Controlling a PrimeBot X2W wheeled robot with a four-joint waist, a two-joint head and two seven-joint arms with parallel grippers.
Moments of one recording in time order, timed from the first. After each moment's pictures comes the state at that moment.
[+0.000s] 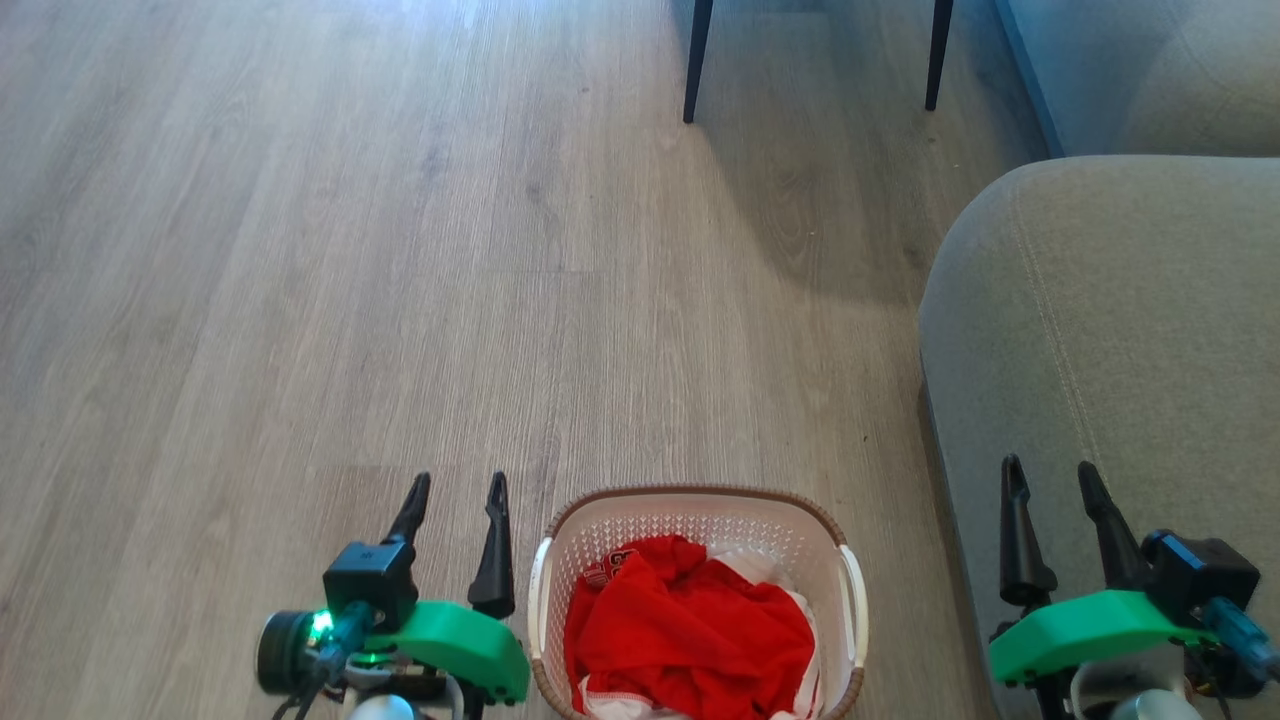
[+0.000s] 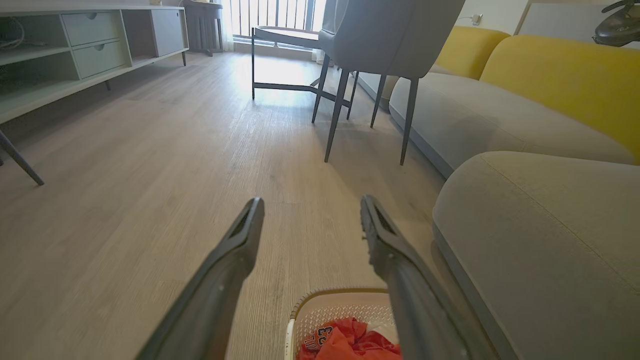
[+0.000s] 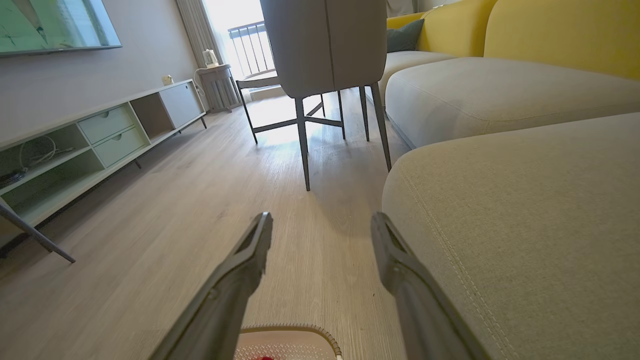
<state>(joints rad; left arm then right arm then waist) 0.00 0.06 -0.36 0.21 -0.28 0.13 -0.25 0.07 -0.04 0.00 0.12 0.31 0.12 -0.25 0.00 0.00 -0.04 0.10</state>
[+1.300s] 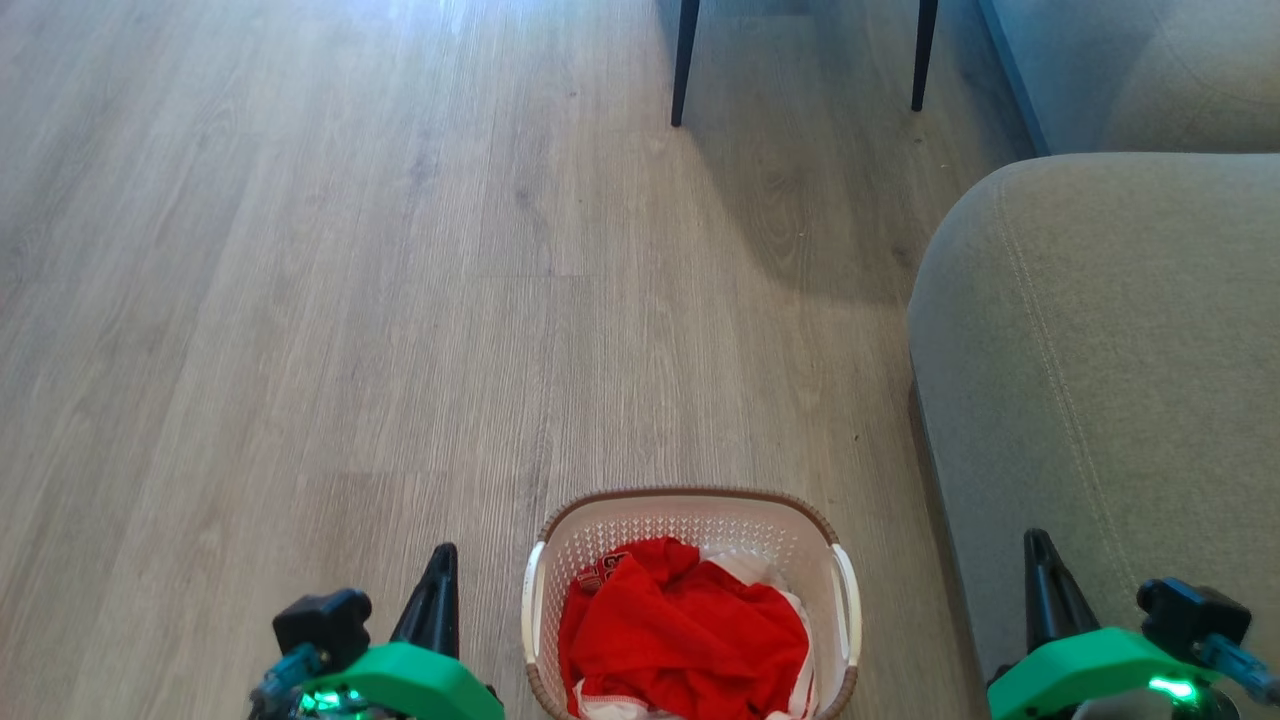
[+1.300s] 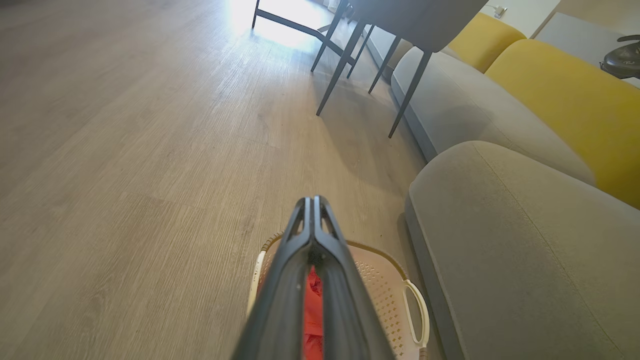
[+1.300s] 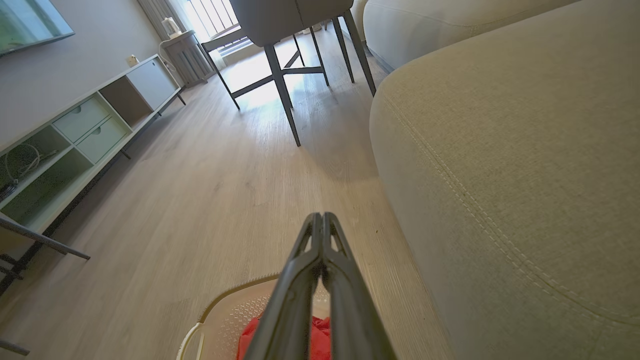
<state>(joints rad) 0.07 0.06 -0.32 0.27 -0.51 0.04 -0.22 0.11 -0.04 0.01 0.22 0.46 0.12 -0.21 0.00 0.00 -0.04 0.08</state>
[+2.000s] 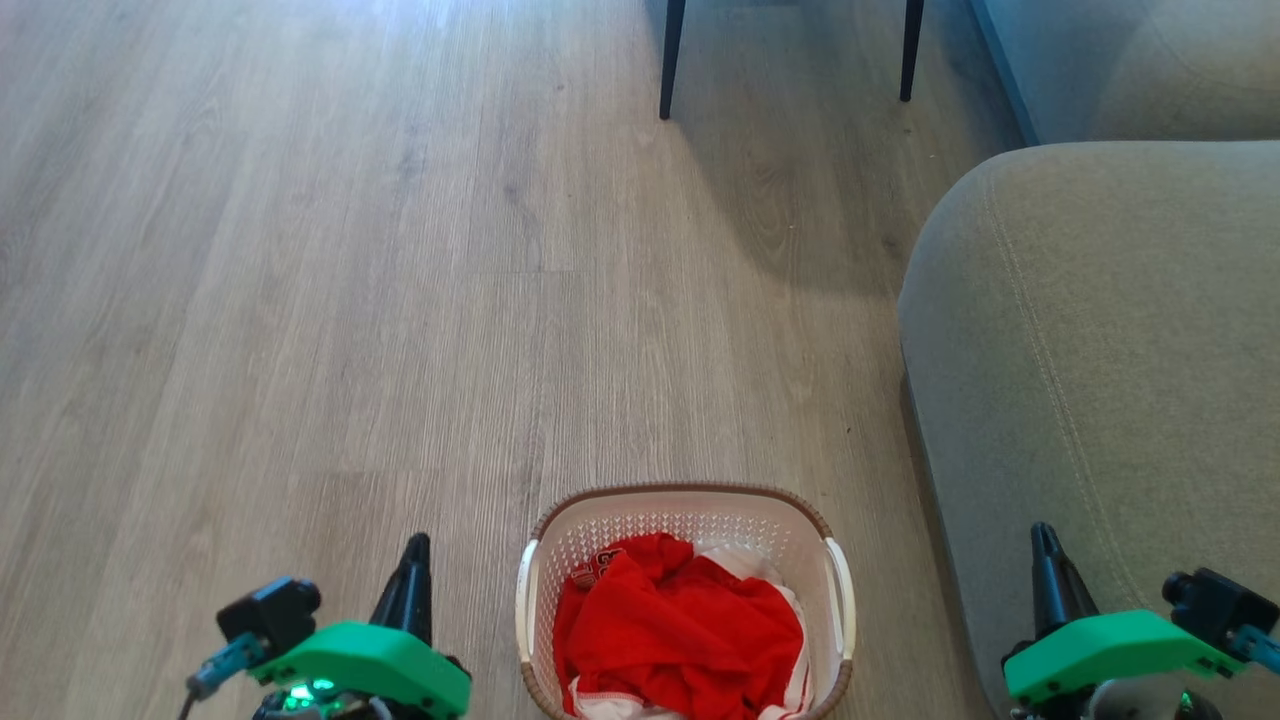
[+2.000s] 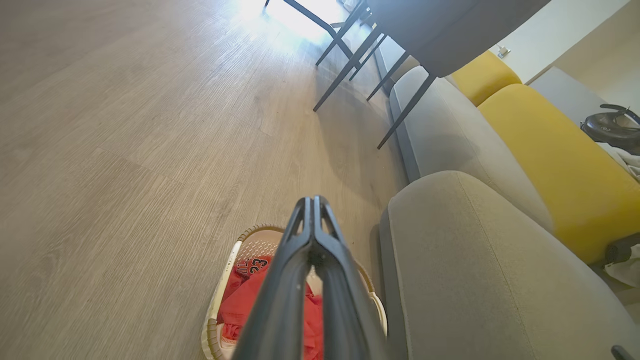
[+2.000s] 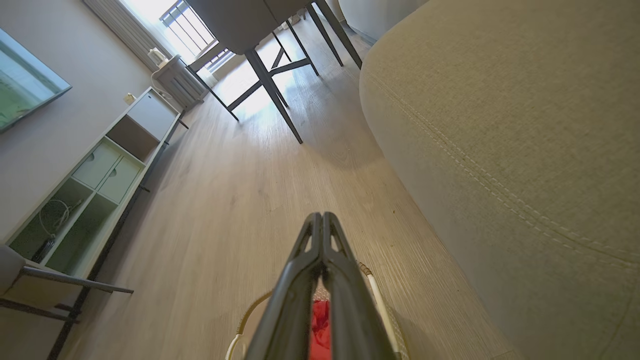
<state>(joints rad) 0.05 0.06 -0.26 0.27 -0.73 0.02 -0.17 0.08 -0.04 -0.01 0.23 0.68 0.12 -0.15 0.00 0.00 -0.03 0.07</state>
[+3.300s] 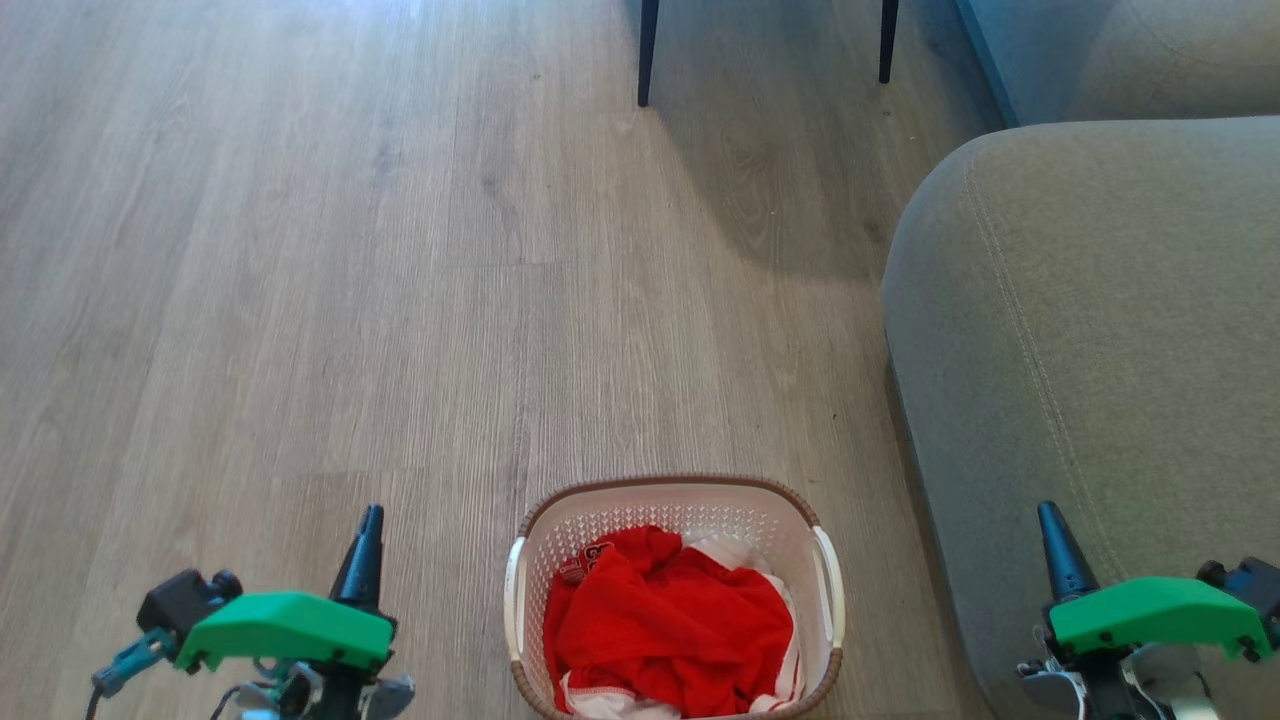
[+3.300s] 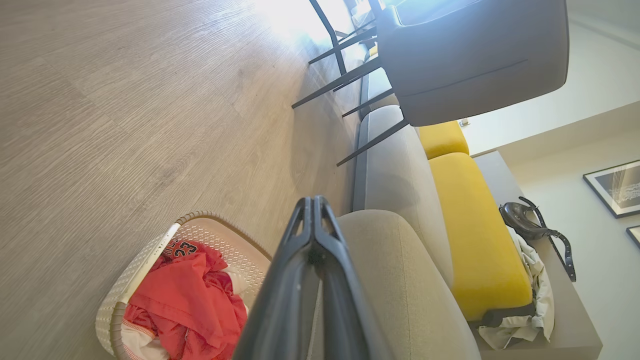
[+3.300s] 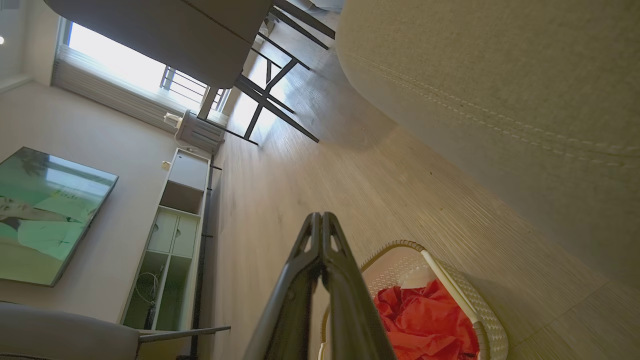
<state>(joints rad) 0.01 0.06 -0.14 0.27 -1.12 -0.04 -0.06 0.02 -0.04 -0.05 0.25 1.09 0.12 -0.05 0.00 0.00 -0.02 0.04</state>
